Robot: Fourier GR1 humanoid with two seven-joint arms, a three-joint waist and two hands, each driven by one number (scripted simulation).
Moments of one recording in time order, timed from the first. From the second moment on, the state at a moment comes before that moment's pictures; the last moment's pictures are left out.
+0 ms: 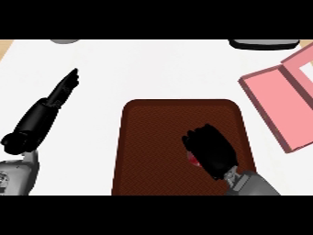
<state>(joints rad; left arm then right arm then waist) -0.20 0.25 0.01 -1.59 -0.13 -0.22 -0.04 -0.26 -0.27 0.62 -1.58 1.23 0.34 0.15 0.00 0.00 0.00</state>
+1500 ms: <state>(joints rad) -0.22 0.24 0.03 -1.55 -0.14 -0.24 -0.07 -0.96 -0.09 -0.05 -1.12 1.28 -0.08 0.66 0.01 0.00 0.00</state>
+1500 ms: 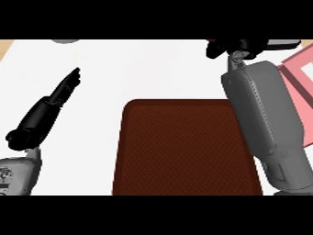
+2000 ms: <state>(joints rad) -0.22 0.24 0.05 -1.55 -0.14 -0.25 -0.07 -0.95 -0.31 -0.22 -1.07 1.22 -0.09 0.63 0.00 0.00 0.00</state>
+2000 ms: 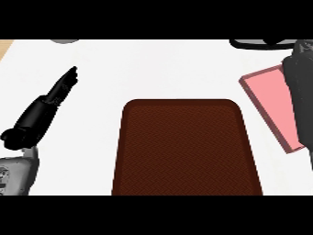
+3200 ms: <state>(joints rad) -0.21 0.22 0.05 -1.55 -0.16 -0.25 -0.08 -0.82 -0.57 -0.38 -0.77 0.92 0.39 0.25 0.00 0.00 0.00</state>
